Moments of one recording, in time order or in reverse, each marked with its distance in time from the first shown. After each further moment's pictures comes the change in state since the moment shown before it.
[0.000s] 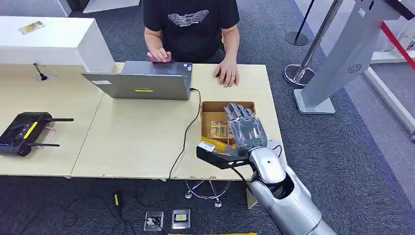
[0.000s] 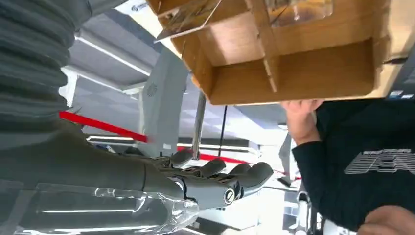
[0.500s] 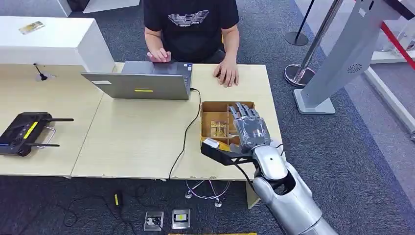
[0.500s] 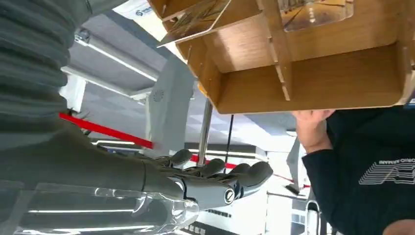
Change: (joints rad) left arm -0.002 0.000 -0.016 0.000 0.011 0.002 0.000; right arm -0.005 0.018 -0.036 0.060 0.009 -0.010 -0.031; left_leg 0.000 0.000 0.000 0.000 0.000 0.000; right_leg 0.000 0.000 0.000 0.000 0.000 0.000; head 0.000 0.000
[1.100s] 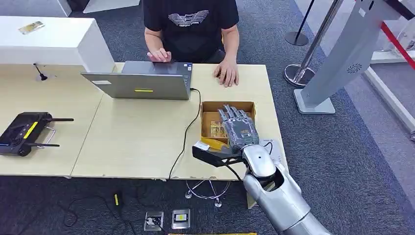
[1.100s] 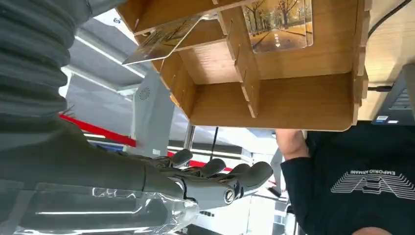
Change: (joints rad) left arm -0.001 0.000 -0.006 0.000 0.030 0.012 0.003; right arm -0.036 0.065 0.011 0.121 0.052 -0.016 -0.062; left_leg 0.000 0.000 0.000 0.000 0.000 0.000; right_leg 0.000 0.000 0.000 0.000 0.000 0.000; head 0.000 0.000
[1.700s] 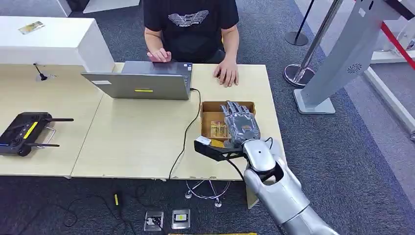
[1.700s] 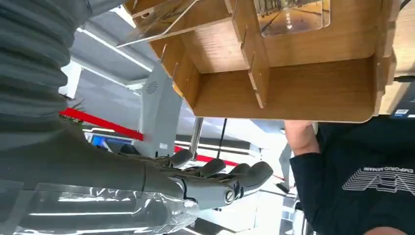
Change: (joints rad) left arm 0.000 0.000 -0.001 0.000 0.026 0.015 0.009; right arm -0.047 0.004 -0.004 0.054 0.012 -0.009 0.015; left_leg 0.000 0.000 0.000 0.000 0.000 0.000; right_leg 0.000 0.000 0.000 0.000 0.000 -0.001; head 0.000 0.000
